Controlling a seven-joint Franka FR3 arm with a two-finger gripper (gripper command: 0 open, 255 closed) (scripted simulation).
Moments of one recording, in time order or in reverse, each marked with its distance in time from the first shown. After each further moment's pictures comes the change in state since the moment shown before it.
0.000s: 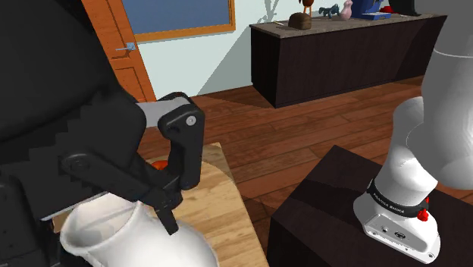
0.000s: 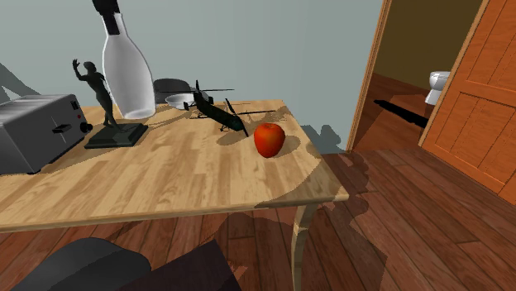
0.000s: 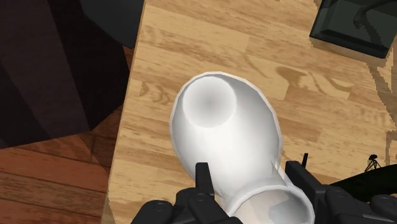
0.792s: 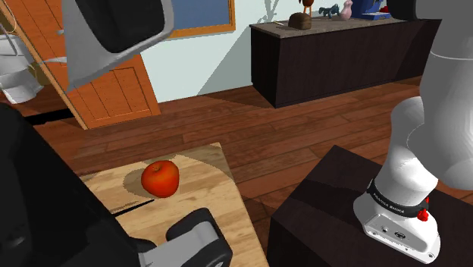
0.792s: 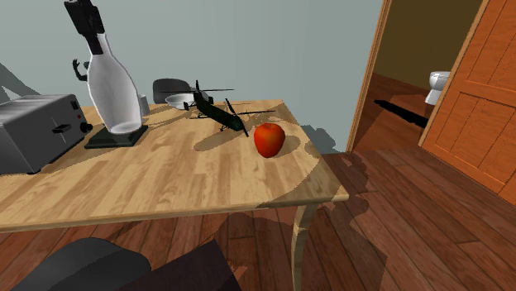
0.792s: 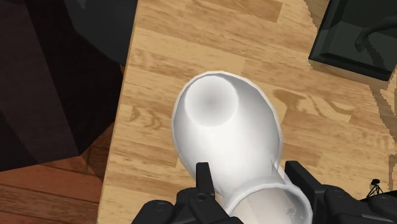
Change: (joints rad) arm 0.064 0.029 0.027 -0.086 -0.026 0.097 0.108
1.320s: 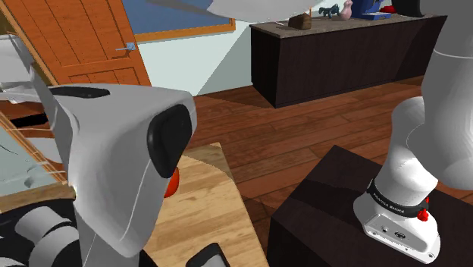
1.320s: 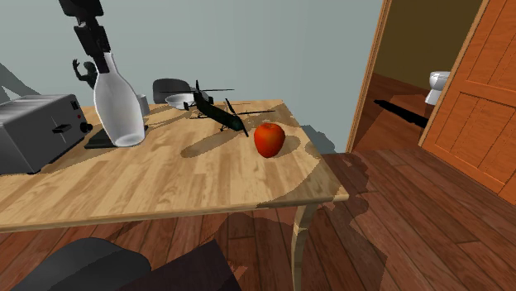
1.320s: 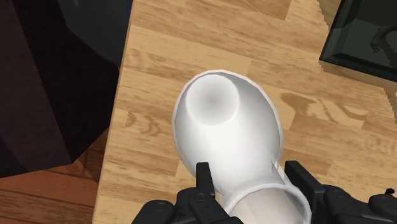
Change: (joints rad) arm -0.026 -0.027 -0.003 -0.139 0.019 0.120 -0.006
